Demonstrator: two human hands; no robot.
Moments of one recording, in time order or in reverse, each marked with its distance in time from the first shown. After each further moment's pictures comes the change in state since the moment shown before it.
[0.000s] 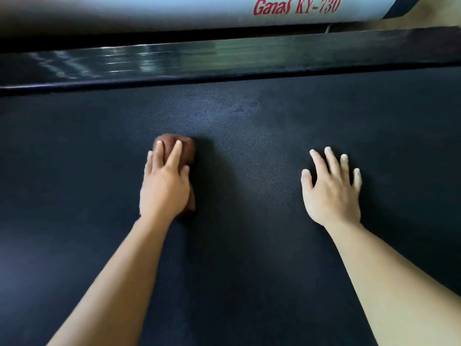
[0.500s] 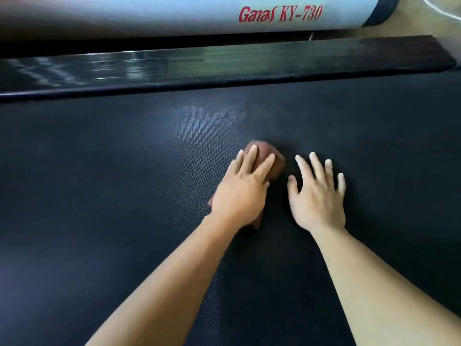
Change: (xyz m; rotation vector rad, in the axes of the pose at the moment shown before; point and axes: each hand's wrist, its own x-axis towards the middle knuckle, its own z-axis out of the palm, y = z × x) left_hand -0.021 0.132 0.057 -0.003 -0.197 0.533; right_hand 0.000 -0.001 -0.002 -0.013 -0.009 0.008
